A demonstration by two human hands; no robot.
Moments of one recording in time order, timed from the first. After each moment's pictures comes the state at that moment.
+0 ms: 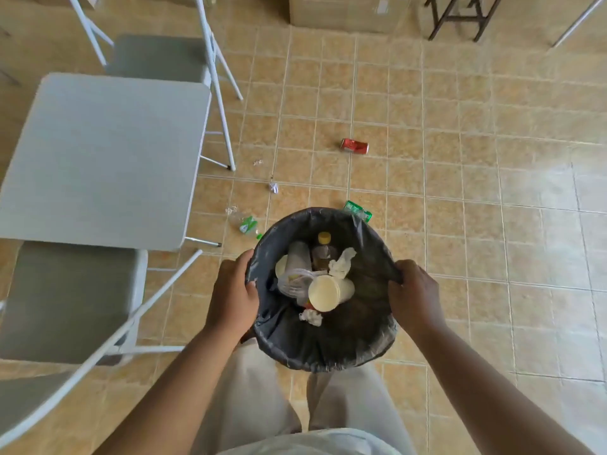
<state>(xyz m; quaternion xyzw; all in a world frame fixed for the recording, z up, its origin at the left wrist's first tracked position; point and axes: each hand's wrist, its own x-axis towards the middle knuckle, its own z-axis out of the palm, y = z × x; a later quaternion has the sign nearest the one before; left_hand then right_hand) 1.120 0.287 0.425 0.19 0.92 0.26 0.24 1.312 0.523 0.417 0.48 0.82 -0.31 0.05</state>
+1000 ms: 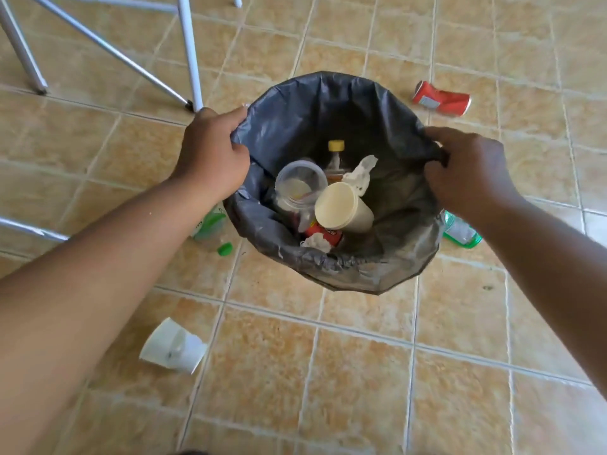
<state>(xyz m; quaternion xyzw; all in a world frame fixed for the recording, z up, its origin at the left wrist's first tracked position) 0.849 0.427 -0.121 0.24 0.93 0.27 0.03 1.040 0.680 -0.108 0.30 0.93 -0.19 -0.11</state>
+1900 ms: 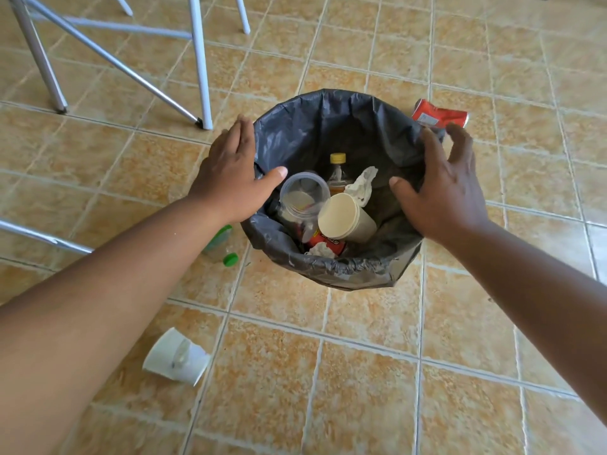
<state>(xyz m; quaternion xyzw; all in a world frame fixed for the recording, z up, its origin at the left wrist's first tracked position) 0.862 0.422 -0.128 0.31 0.93 0.16 0.12 1.044 0.658 -0.124 0.29 0.94 -0.12 -0.11</state>
